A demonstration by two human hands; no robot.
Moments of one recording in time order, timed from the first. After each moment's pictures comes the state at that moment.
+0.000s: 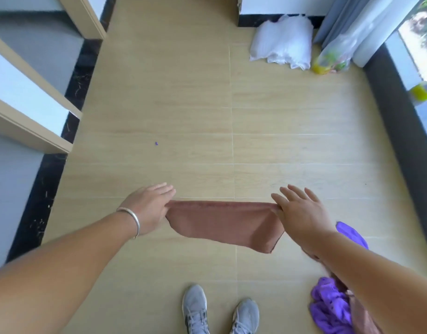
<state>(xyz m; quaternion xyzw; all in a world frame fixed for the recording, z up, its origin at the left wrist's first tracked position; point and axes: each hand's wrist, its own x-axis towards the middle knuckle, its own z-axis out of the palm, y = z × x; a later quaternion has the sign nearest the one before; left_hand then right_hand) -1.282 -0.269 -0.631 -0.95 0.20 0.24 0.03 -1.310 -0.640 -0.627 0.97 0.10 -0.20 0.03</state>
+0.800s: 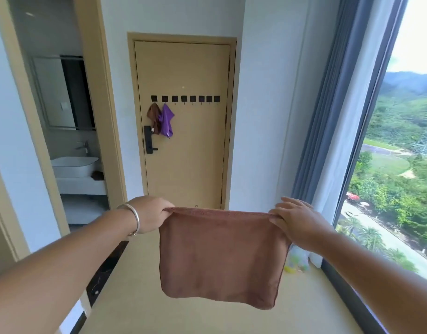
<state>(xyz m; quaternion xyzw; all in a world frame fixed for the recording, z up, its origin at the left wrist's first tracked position) -1.189 -0.236 0.007 -0.99 0.14 -0.02 -0.05 -1.212 -0.618 -0.008 0.98 0.15 0.13 0.02</state>
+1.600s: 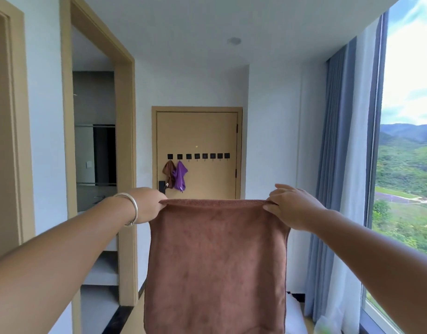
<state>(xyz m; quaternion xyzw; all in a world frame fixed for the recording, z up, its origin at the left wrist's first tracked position) -1.222 -0.175 0.169 -0.98 0.08 -0.14 0.06 -1.197 -0.541 0.150 0.95 0.17 0.25 0.06</state>
